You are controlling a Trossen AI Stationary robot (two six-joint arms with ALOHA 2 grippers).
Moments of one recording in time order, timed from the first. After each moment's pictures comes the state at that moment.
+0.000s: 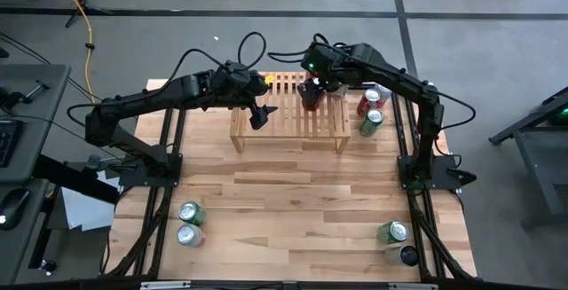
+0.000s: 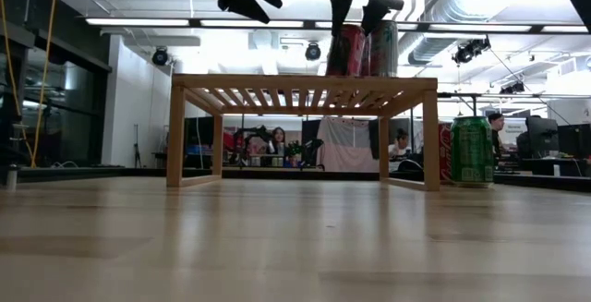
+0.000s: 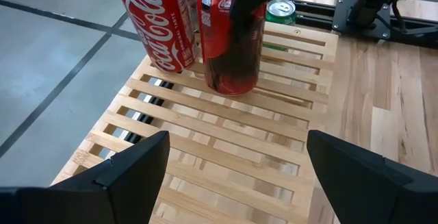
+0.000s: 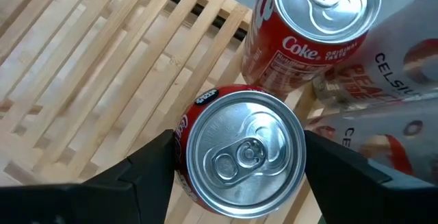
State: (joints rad) left arm 0.29 1.41 1.43 -0.63 -0.14 0.01; right arm -0.35 1.89 2.21 -1.45 0.30 0.60
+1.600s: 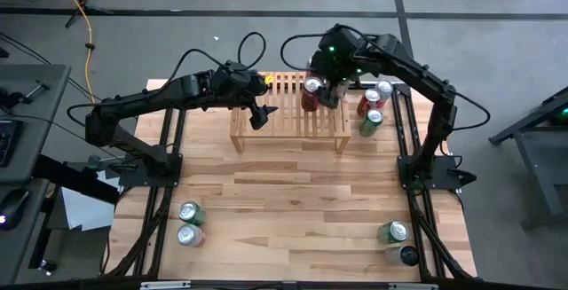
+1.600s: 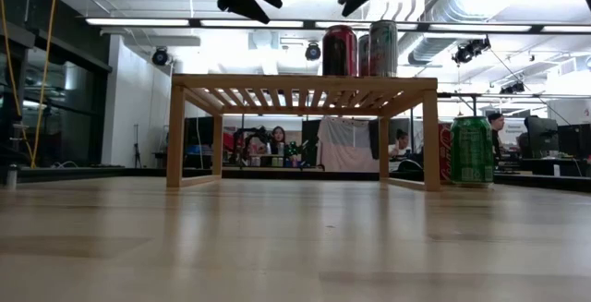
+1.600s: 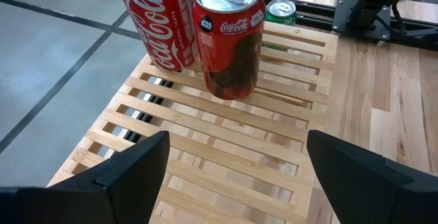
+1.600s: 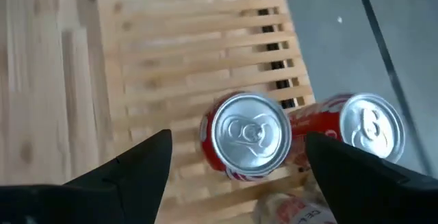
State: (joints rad) left arm 0.29 1.41 1.43 -0.63 -0.14 0.00; right arm -0.40 1.78 2.21 -1.37 0.01 -0.27
